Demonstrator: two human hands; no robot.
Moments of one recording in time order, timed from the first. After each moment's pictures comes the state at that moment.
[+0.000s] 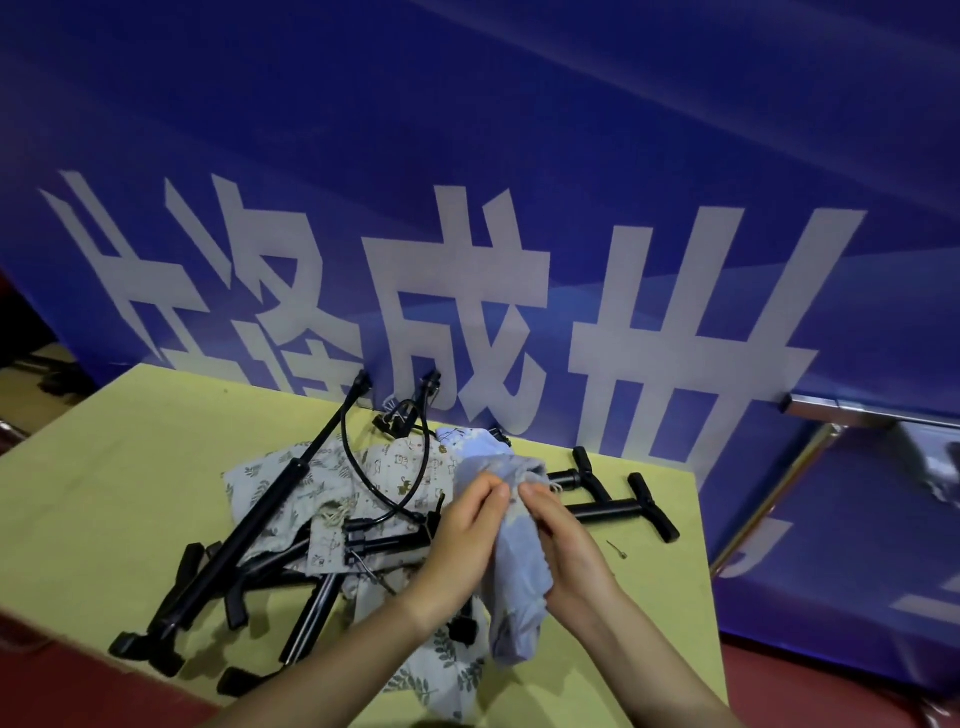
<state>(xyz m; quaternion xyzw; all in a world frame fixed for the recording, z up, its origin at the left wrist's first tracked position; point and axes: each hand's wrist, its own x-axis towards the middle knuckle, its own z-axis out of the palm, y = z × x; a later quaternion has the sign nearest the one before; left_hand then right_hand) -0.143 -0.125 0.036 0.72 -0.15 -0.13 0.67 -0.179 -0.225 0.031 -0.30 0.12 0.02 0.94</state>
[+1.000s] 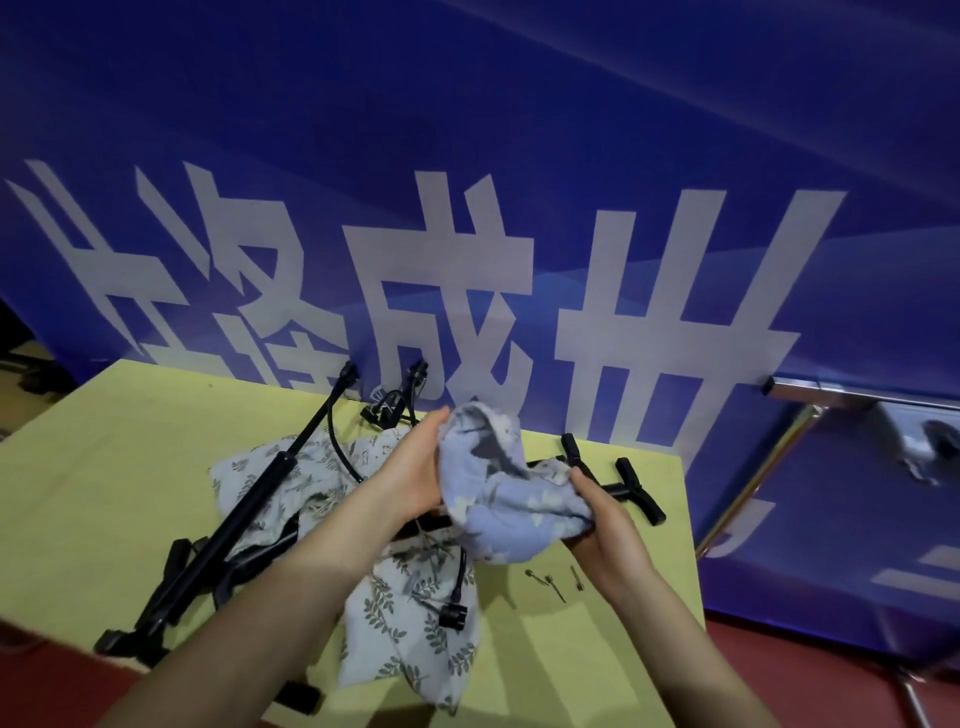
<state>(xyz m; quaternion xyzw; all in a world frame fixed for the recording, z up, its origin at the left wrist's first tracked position) -0.067 -0.122 0.061 0.53 0.05 -0.38 0.76 -0.181 -0.288 0.002 -0.40 0.24 -0.04 0.88</state>
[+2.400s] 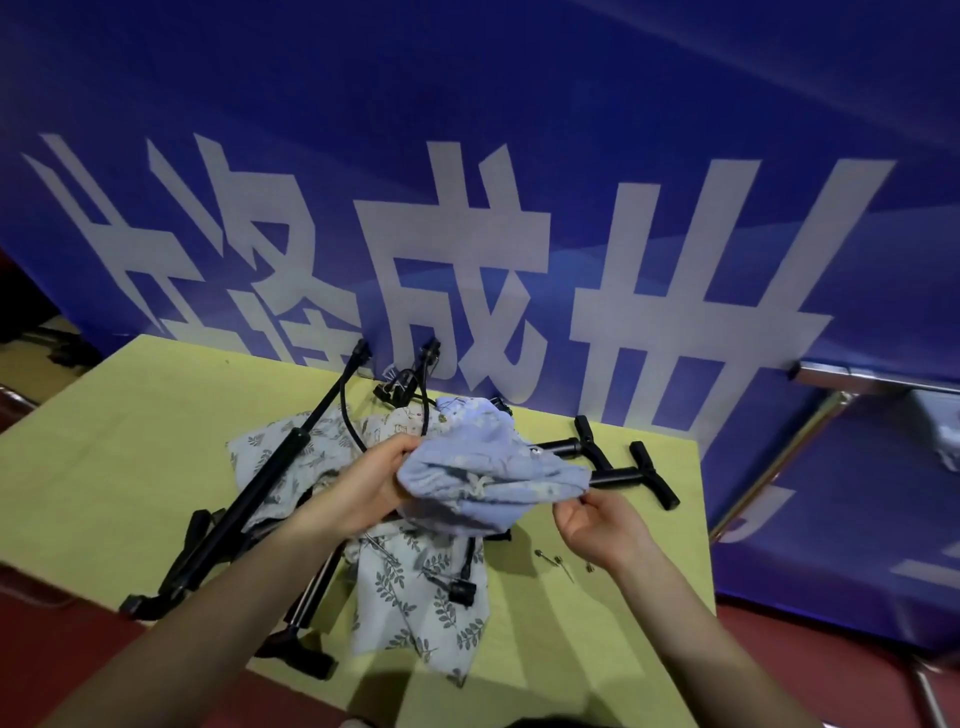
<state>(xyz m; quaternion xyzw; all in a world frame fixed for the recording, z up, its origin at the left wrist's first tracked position) -0.070 -0.060 0.032 0.62 0.01 -0.36 0.70 -0.152 -0.305 -0.042 -0.13 0.38 0.06 0.92</state>
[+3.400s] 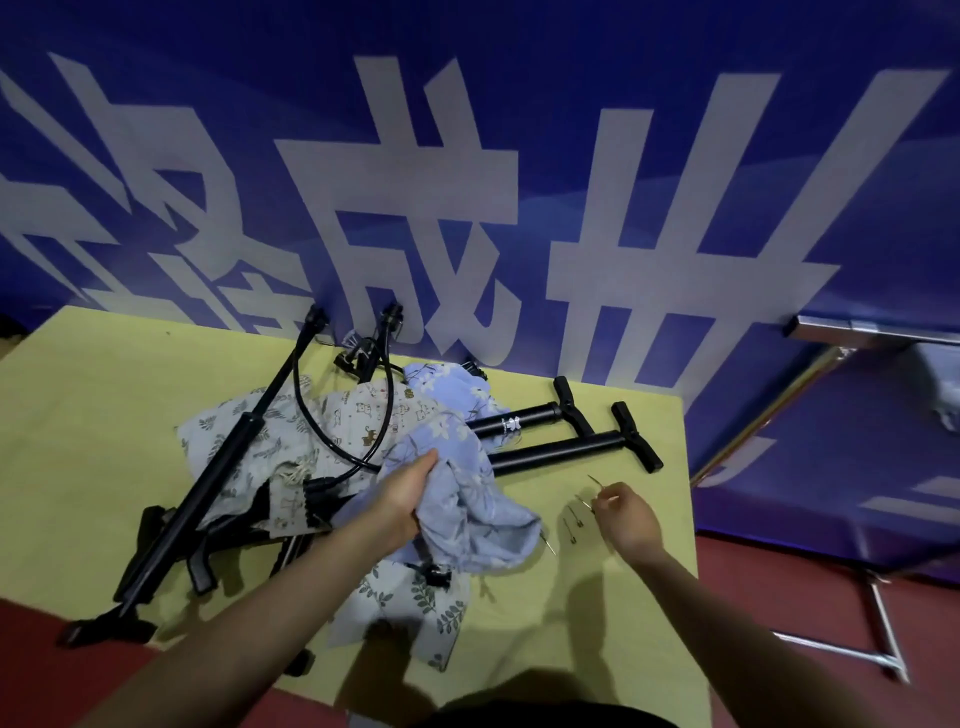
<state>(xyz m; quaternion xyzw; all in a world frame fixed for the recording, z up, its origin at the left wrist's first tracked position) -0.053 -0.121 -0.061 0.63 0.21 -0.38 0.65 -0.167 -0.374 -0.160 -0.83 0.36 0.05 0.42</state>
